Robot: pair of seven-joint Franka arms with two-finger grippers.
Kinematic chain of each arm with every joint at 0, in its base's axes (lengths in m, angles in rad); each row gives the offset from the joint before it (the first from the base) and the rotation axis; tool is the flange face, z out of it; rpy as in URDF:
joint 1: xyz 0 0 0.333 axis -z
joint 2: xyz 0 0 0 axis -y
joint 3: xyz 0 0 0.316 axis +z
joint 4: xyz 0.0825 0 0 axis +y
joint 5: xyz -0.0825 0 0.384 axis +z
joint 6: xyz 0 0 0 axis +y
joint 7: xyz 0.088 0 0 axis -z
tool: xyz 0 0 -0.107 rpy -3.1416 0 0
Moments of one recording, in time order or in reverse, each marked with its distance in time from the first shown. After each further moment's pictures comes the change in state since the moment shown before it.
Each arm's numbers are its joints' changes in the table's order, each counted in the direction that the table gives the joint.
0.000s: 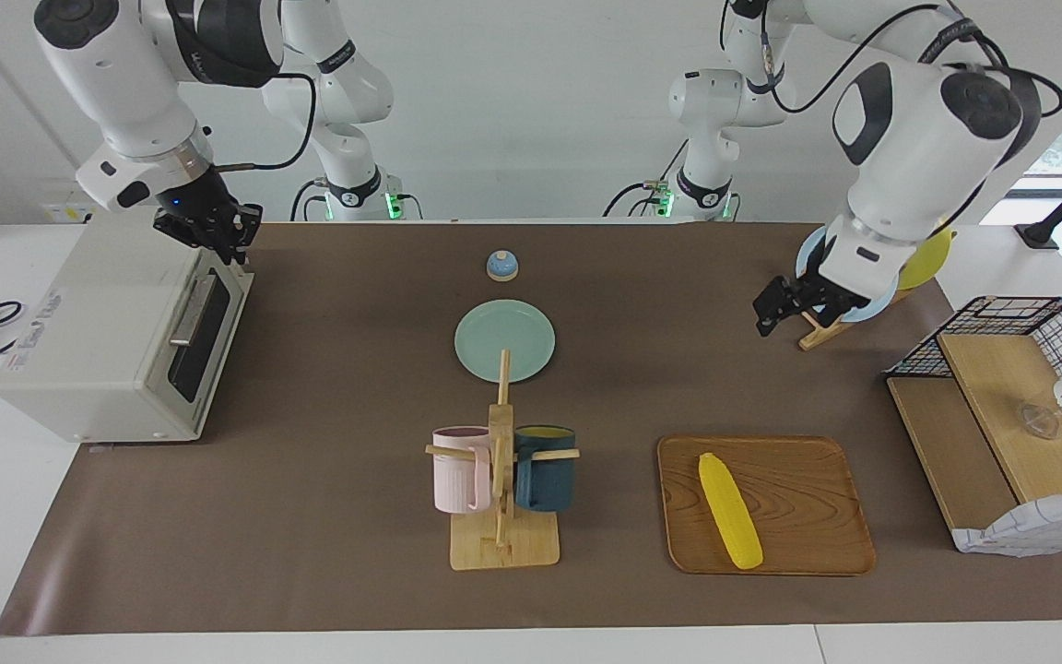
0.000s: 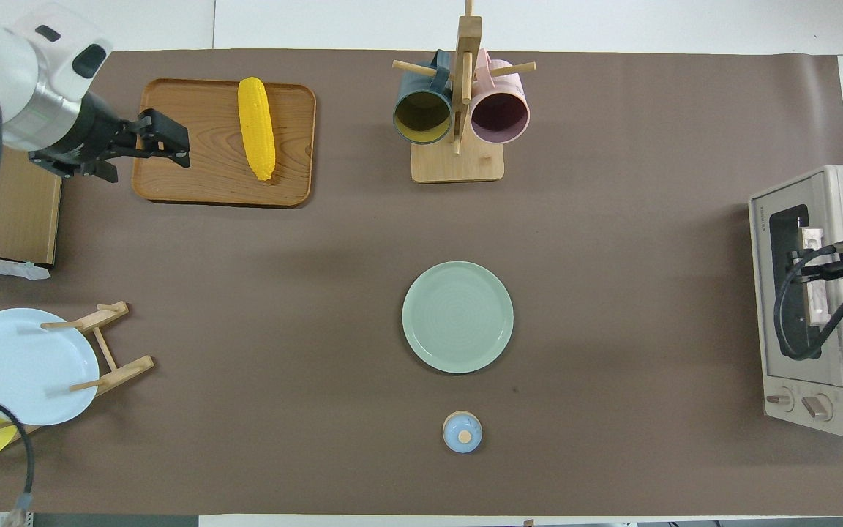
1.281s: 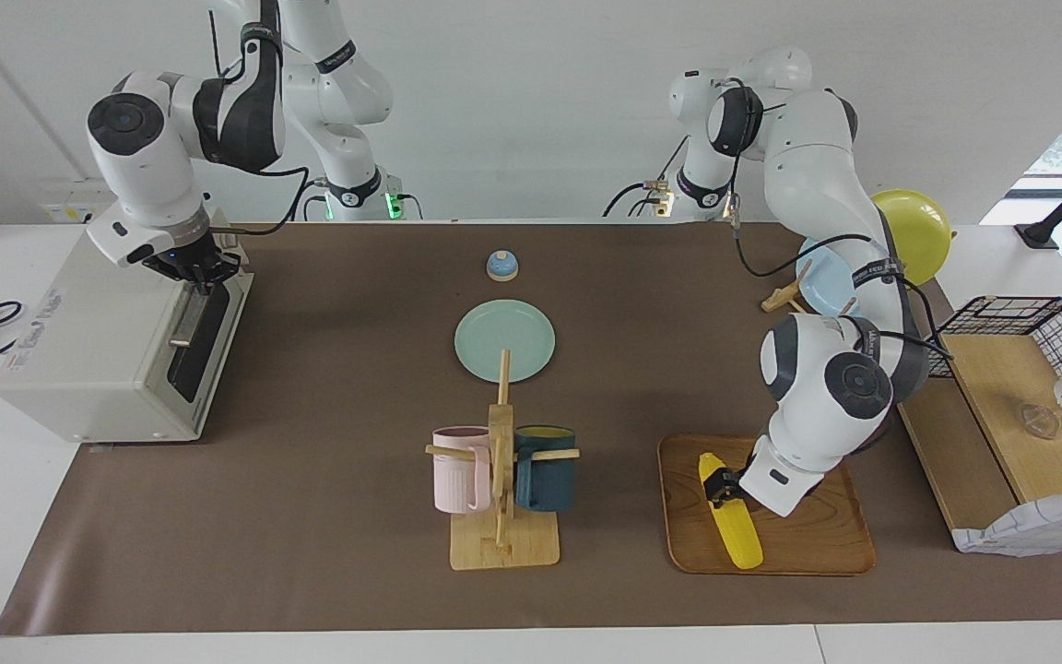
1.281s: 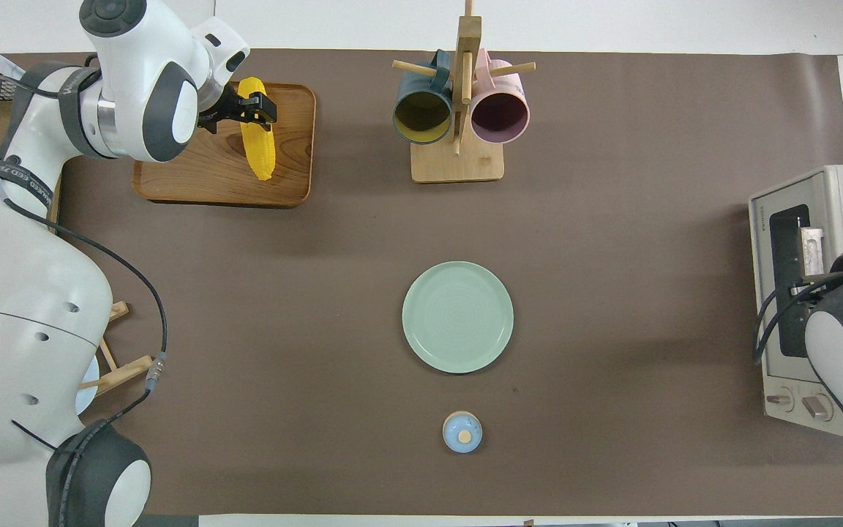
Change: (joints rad) left arm 0.050 -0.543 0.002 -0.327 0.082 -0.276 0.114; right arm 0.066 -0.018 -0.003 0.219 -0.229 -0.177 0.018
